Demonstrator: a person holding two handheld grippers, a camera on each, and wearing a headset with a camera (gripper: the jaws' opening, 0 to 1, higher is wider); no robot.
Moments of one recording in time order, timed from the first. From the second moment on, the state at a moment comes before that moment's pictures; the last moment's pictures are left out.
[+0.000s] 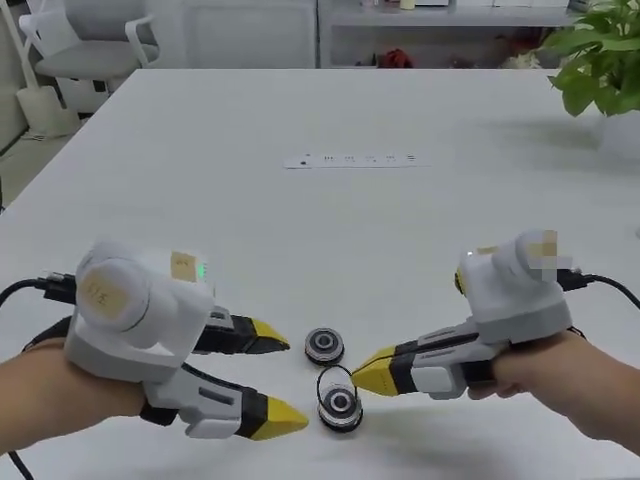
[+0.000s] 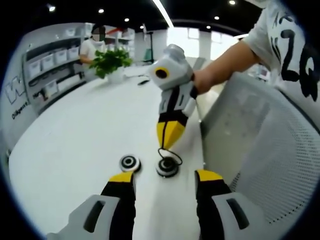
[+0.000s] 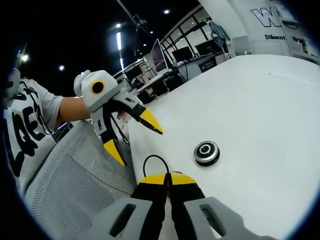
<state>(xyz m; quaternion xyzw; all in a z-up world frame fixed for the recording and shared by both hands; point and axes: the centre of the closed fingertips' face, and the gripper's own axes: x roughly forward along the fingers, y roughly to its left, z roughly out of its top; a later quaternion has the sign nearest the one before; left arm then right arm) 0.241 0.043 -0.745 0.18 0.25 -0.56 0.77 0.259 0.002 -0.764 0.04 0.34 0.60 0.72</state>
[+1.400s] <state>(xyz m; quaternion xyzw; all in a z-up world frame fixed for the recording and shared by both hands) 0.241 0.100 -0.748 0.16 0.26 -0.50 0.81 0.273 0.057 -0.787 -0.04 0.36 0.59 0.72</state>
